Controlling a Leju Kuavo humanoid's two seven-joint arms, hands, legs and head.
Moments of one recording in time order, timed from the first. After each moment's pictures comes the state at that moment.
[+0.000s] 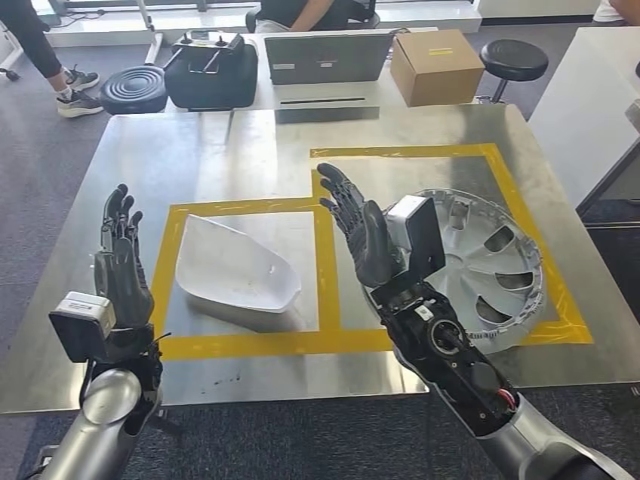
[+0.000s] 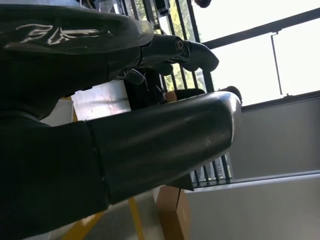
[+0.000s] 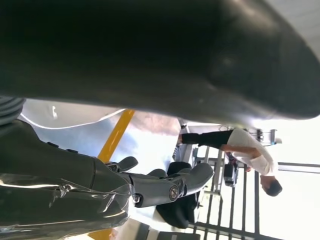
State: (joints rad) left arm -0.36 0.01 -0.52 -1.42 0.00 0.41 -0.53; right arm -0.36 -0.09 0.51 -1.65 -0.21 -0.09 -0.16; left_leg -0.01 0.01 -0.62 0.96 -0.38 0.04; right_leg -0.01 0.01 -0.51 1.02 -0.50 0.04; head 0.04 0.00
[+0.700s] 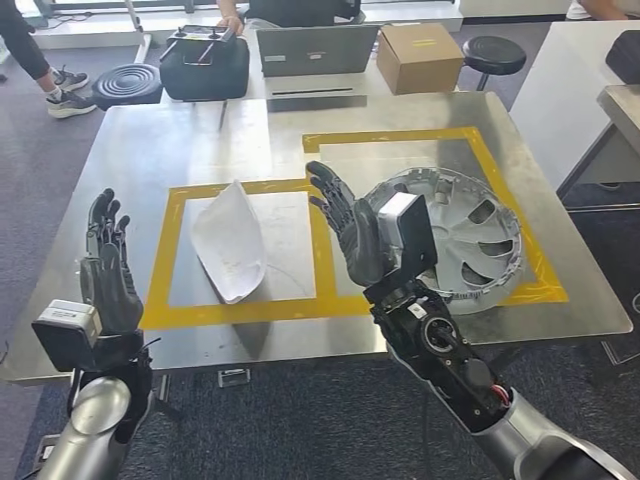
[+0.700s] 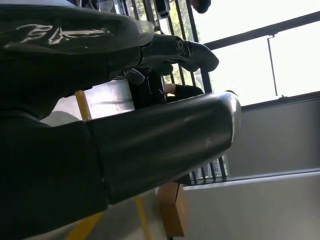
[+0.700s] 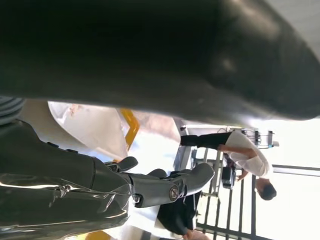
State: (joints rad) left arm -0.36 0.01 -0.52 -1.44 0.00 0.41 -0.52; right arm -0.36 -0.10 0.51 -1.68 -0.21 -0.10 -0.15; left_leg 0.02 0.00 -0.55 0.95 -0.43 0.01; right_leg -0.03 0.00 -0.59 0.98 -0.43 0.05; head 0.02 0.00
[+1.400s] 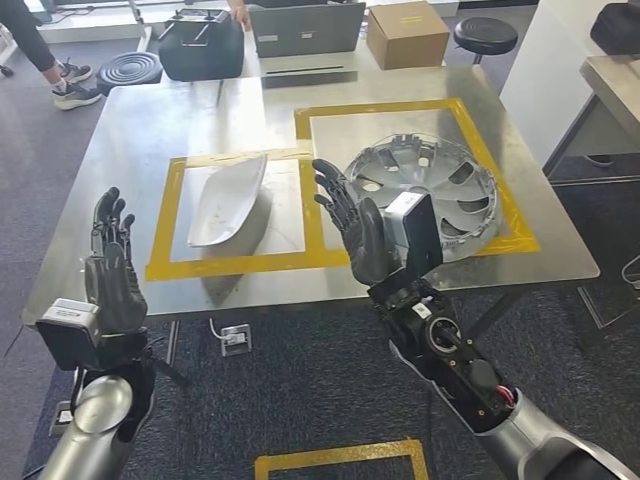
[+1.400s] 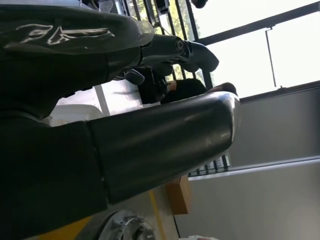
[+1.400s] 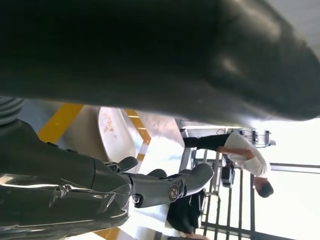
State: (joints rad) left arm -0.35 0.01 -0.52 -1.45 0.00 0.41 -0.52; right arm -0.36 -0.10 0.51 -1.69 -0.21 -0.10 -0.15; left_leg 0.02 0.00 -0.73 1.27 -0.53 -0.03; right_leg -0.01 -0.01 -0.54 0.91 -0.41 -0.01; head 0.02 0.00
